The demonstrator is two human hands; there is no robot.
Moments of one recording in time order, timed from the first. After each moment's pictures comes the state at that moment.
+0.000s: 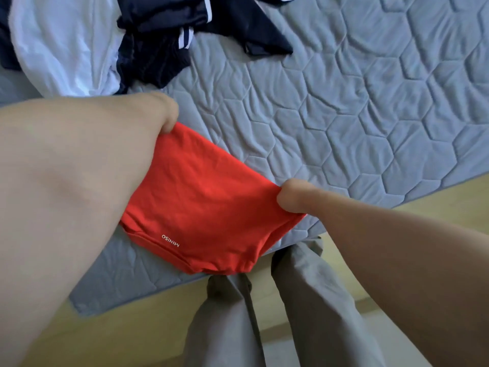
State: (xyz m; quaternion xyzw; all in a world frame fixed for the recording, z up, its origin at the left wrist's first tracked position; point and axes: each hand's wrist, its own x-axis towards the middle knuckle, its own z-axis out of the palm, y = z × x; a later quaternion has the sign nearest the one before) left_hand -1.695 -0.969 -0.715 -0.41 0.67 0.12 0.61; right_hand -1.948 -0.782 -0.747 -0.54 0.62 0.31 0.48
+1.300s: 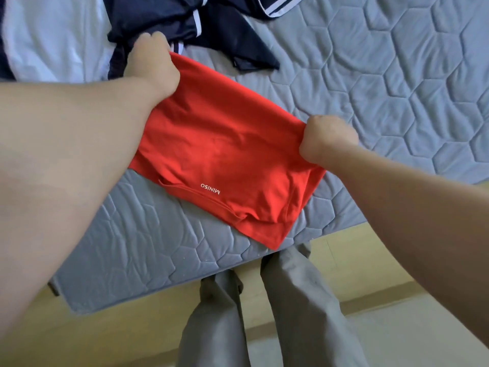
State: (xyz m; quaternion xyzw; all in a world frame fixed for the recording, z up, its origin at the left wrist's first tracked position) left_hand -1.720 -1.020 -0.697 -0.75 0.65 0.14 0.06; right_hand -2.022 -0.894 -0.705 -0.62 0.71 0.20 0.28
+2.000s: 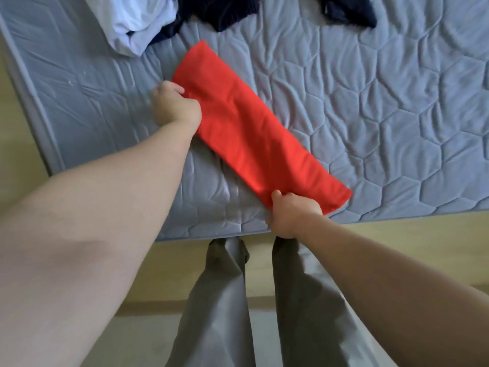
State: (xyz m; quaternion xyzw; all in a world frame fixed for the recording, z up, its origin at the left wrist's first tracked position) left_hand -1.623 -0.840 -0.748 -0.93 0.29 0.20 -0.07; right_hand -1.884 -0.713 -0.718 -0.68 0.48 0.37 0.43
